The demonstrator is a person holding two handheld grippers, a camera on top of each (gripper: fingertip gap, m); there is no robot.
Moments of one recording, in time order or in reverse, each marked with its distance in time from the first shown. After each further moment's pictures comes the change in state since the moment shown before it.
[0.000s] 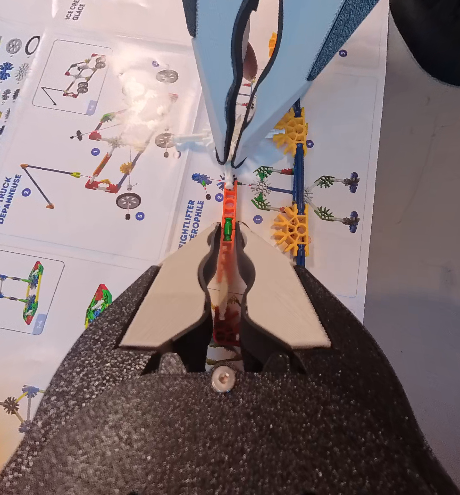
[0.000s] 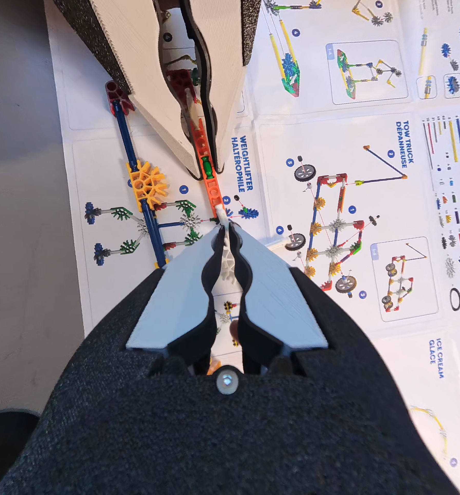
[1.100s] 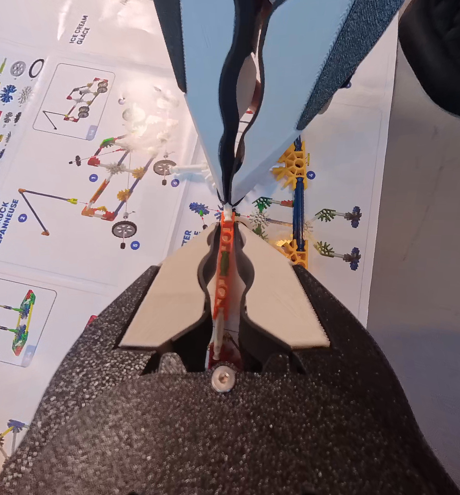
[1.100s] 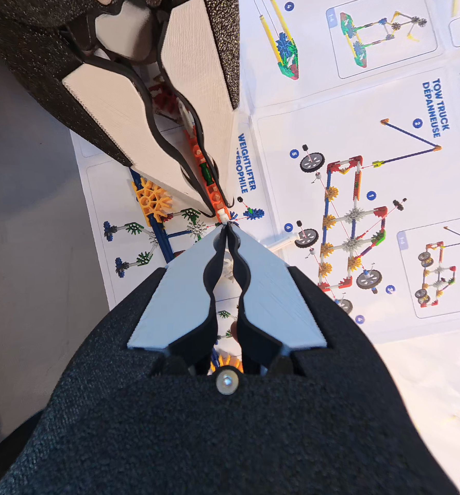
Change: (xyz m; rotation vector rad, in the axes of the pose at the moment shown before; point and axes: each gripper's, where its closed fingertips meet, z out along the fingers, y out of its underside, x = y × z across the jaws) left arm 0.001 -0.019 0.016 0.011 -0.032 -0.015; right arm -0.003 -0.002 0.003 -0.046 -0.089 0.169
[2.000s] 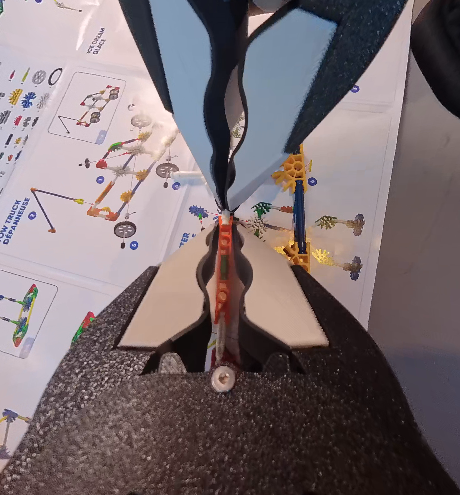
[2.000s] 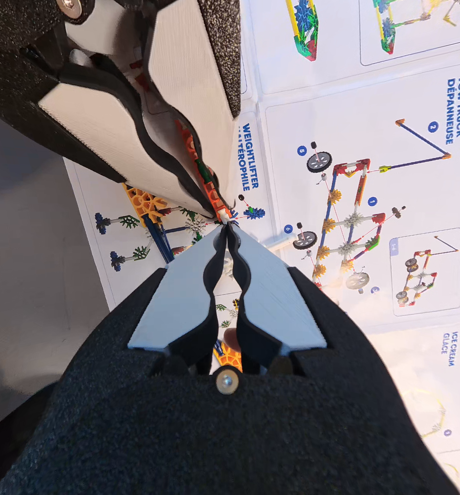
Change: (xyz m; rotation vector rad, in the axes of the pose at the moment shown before) left arm 0.001 -0.003 0.002 0.030 -0.065 -0.008; right arm 0.000 0.002 0.002 -0.186 0.024 -0.061
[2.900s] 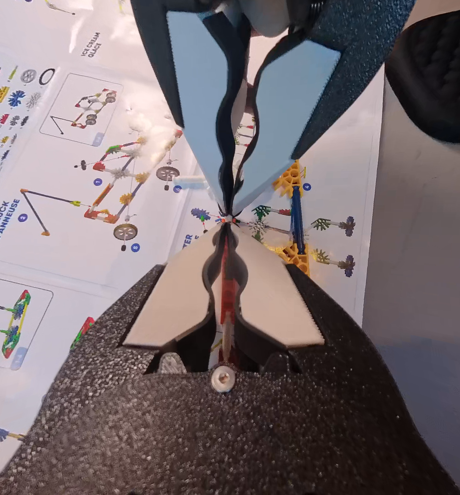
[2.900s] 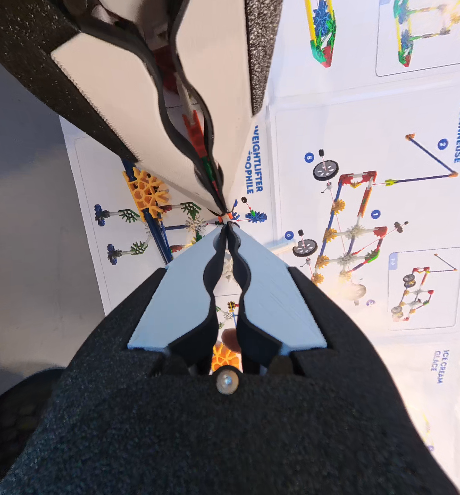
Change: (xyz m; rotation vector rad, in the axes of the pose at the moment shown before) left arm -0.002 -0.004 -0.003 0.025 0.082 -0.039; right arm -0.001 0.000 0.002 -0.010 -0.036 -0.067
